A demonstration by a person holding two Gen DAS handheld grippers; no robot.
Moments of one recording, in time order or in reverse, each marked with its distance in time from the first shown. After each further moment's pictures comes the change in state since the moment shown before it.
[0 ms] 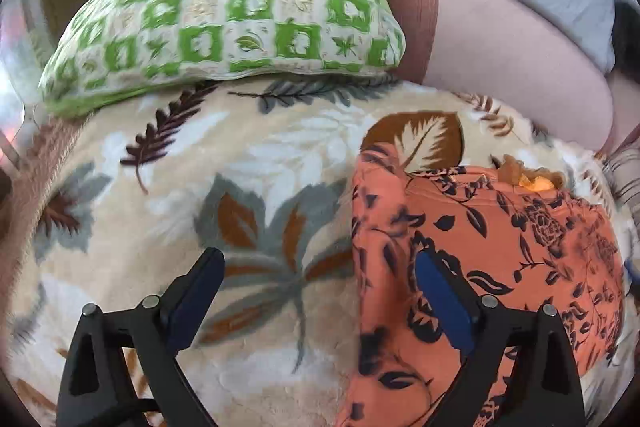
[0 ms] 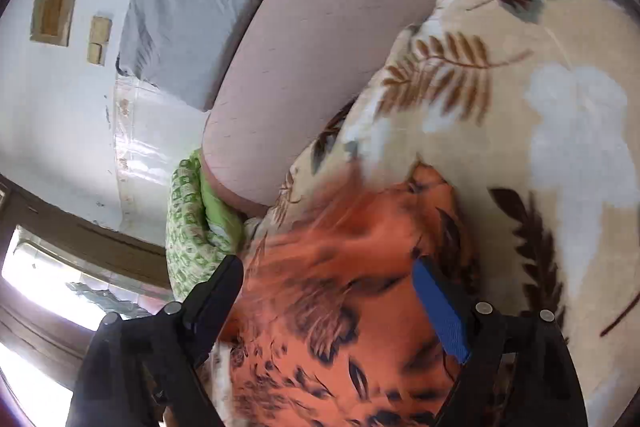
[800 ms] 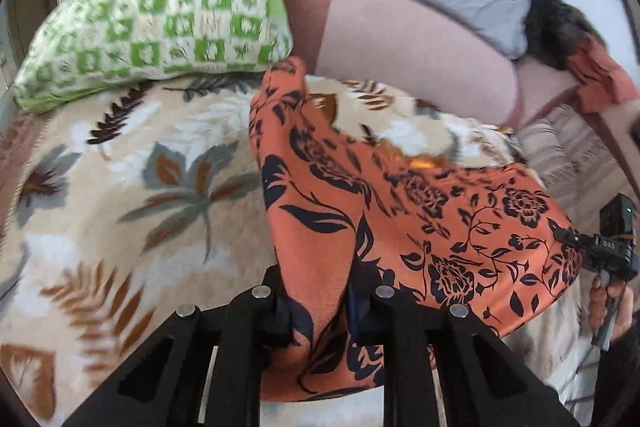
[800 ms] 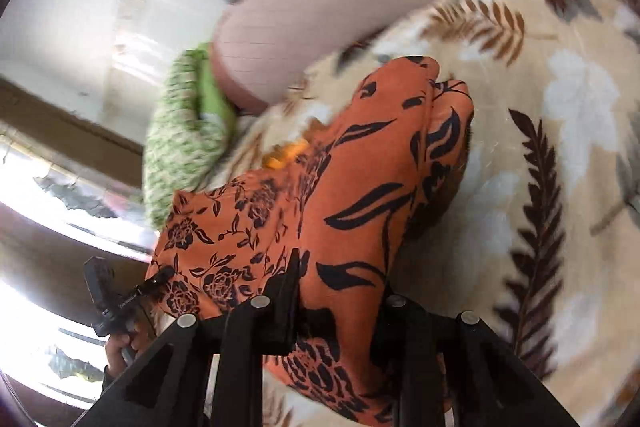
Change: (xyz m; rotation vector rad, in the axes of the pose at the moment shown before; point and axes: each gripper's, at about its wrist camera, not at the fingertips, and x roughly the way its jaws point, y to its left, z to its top) left arm -0.108 -0.040 -0.017 0.079 0.074 -0.239; right arm -0.051 0.067 -0.064 -0.223 0.252 -0.093
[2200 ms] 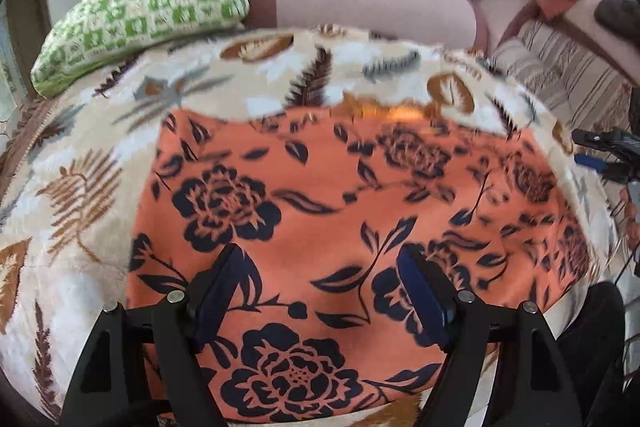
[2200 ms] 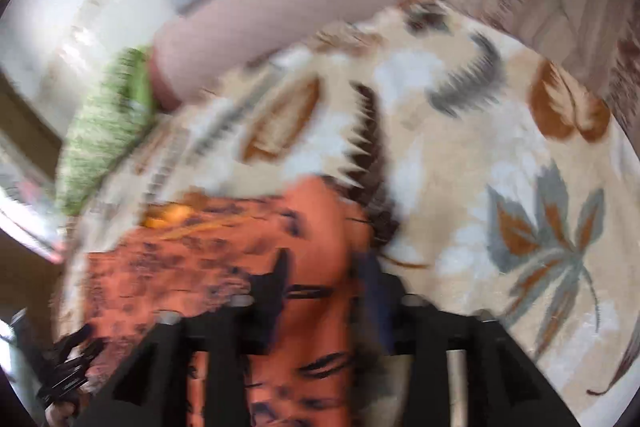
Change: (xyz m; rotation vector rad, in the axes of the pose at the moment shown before) left arm -0.009 -0.051 -0.181 0.174 -0.048 0.079; right arm -0.053 -0.008 -0.136 -0.077 -0.178 -0.309
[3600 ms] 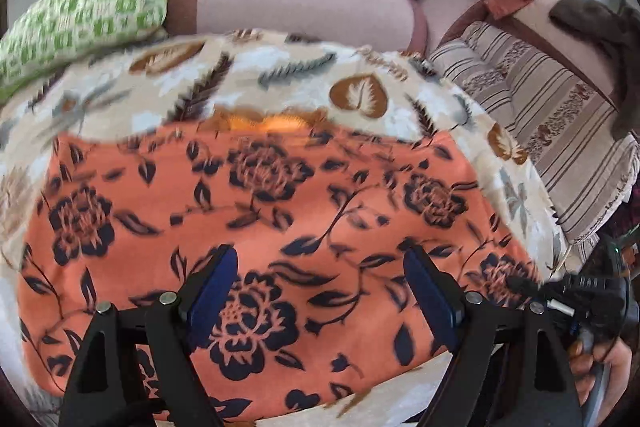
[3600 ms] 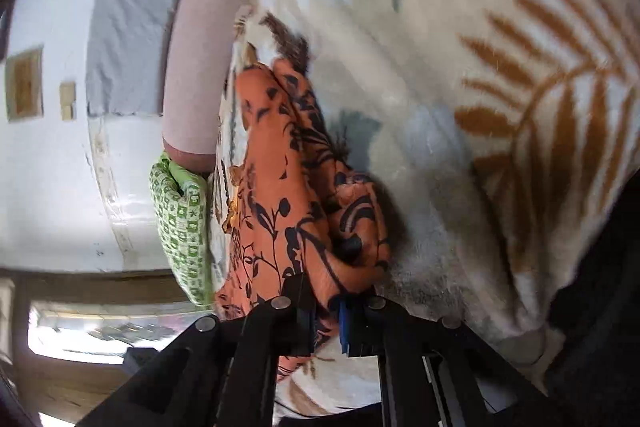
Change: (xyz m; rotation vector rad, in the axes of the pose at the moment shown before) left arm 0.008 -0.099 0.017 0.027 -0.012 -0.195; right arm -0.013 -0.050 -0.176 0.725 -0.021 0.224
